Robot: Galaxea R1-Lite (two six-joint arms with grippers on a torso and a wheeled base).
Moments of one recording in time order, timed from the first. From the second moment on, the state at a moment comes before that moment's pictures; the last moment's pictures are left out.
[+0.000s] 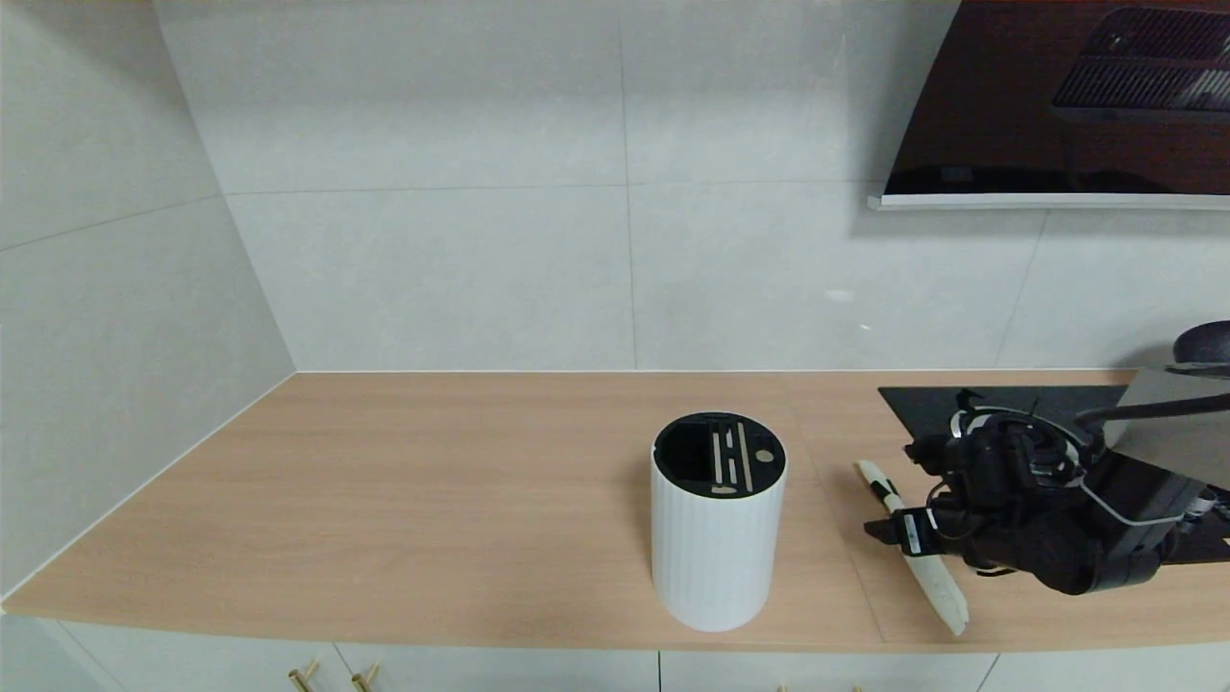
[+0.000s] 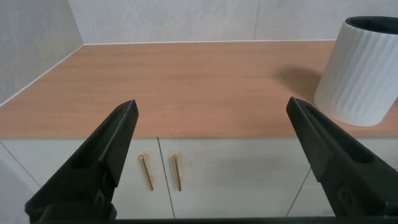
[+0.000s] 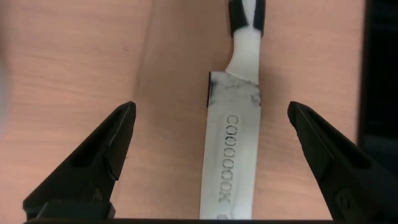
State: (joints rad) left arm 0.00 0.00 0.00 0.00 -0.02 0.00; right arm 0.10 2.29 -0.78 -0.78 -0.01 -0.01
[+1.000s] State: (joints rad) left arm 0.00 0.00 0.00 0.00 -0.02 0.00; right arm 0.09 2.40 -0.82 -0.82 -0.03 -0.01
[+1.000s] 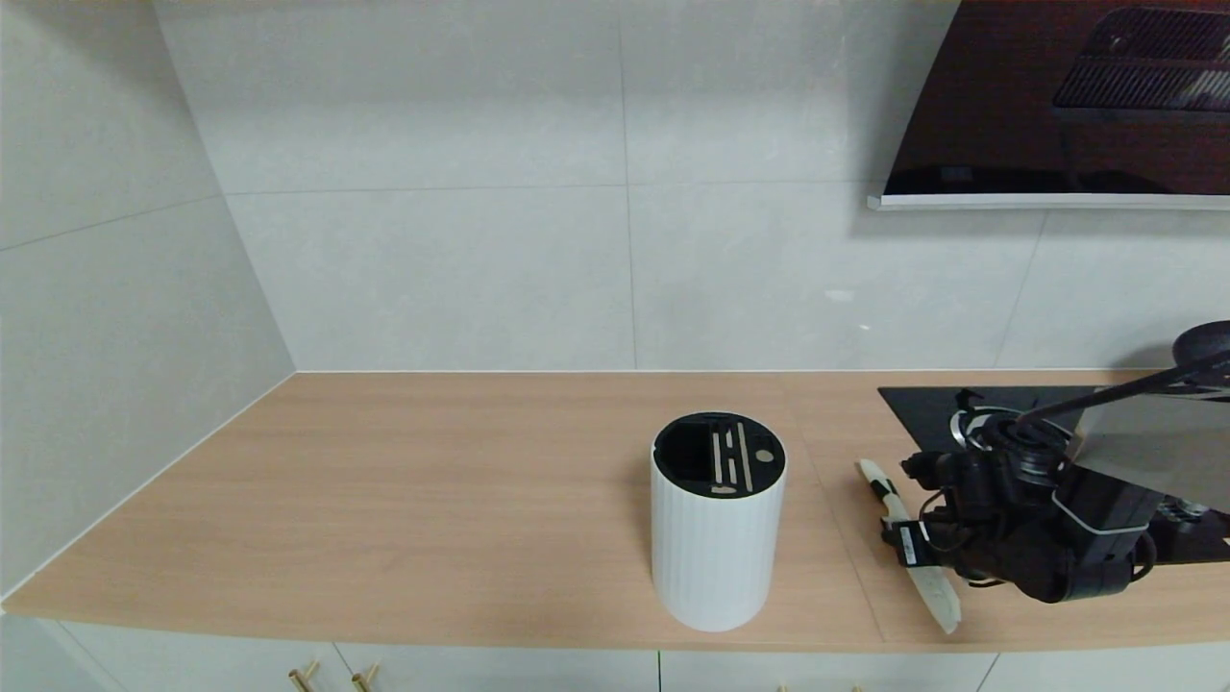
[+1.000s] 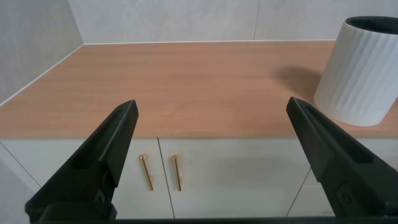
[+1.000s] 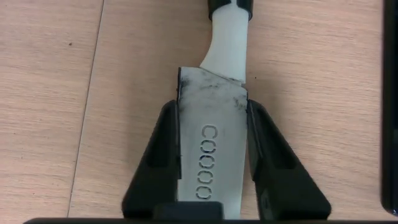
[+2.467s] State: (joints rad) left arm 0.00 0.01 -0.07 0.04 -0.11 -0.01; right arm 0.44 1.57 -0.89 -0.42 0.01 0.05
